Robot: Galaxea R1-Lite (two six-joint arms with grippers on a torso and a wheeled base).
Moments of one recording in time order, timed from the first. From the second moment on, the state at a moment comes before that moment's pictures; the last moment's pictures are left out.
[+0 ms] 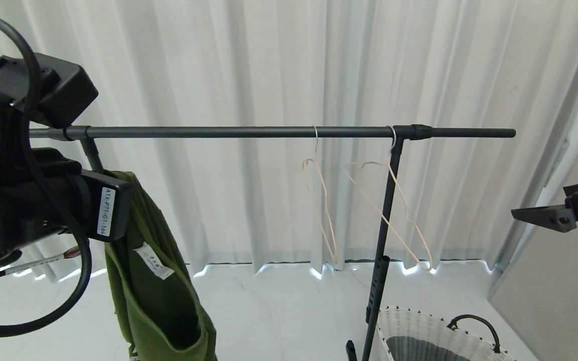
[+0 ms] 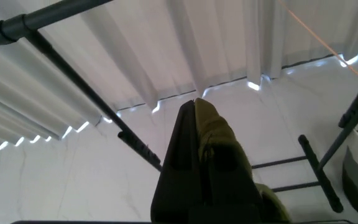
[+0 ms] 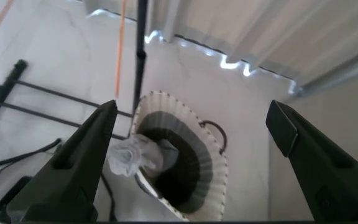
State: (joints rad) left arm -0.64 1.25 -1.08 0.27 0.59 0.09; right arm 0.24 1.28 -1.13 0.41 0.02 -0.17
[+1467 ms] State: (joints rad) left arm -0.61 1.28 -0.99 0.27 0.58 0.09; right arm 0.37 1.93 -1.24 -0.08 0.05 0.04
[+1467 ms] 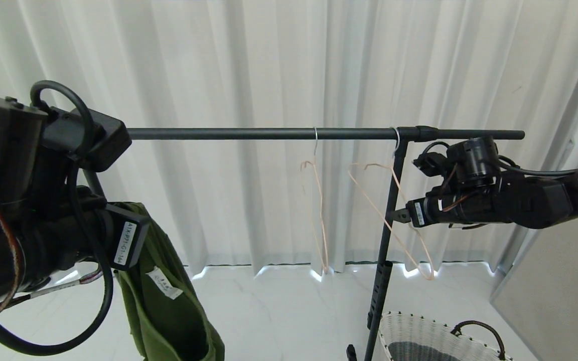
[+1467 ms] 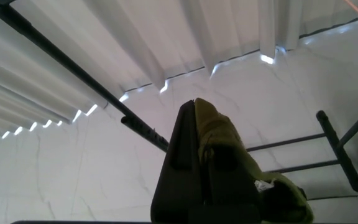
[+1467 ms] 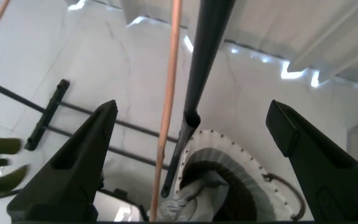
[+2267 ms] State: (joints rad) left arm -0.61 1.27 -0.97 0.27 0.58 0.09; right arm 0.40 2.00 -1.34 0.03 0.01 0.11
